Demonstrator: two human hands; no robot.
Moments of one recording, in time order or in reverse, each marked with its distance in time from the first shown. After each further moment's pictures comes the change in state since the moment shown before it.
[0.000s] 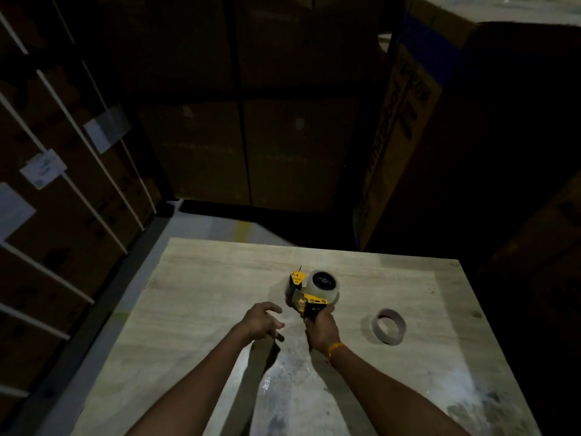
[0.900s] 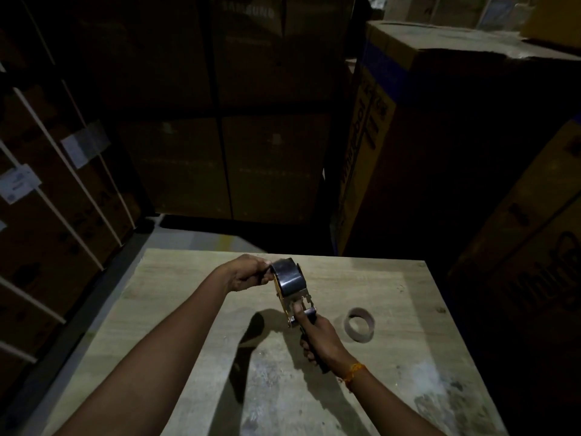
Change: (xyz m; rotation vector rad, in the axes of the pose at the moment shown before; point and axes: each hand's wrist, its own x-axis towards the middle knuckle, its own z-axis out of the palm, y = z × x) left_hand 0.011 0.127 -0.011 -0.291 -0.188 0.090; right_hand -0.113 -0.002 -0.111 0.554 -0.214 -0.187
